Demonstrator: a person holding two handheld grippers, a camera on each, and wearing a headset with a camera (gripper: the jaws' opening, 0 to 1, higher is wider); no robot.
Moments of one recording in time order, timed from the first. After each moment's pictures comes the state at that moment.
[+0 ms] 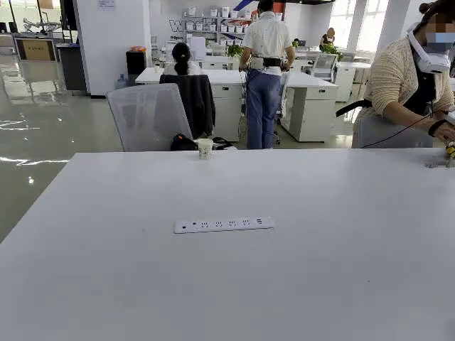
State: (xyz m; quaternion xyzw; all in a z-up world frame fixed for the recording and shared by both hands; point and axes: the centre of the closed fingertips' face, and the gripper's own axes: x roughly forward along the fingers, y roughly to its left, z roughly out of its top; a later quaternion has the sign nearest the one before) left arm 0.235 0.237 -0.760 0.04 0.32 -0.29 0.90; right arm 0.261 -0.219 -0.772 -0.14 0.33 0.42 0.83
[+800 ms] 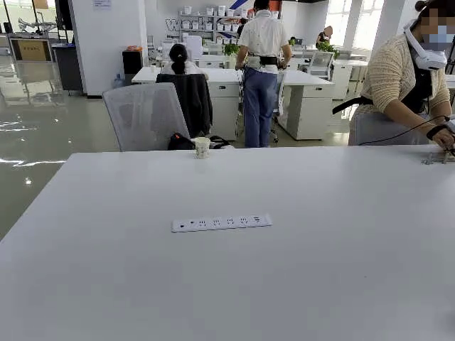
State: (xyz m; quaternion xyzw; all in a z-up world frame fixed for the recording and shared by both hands) left arm 0.250 0.210 -0.756 0.06 0.32 -0.31 0.89; right arm 0.273 -0.213 -0.759 -0.16 0.33 0.44 0.82
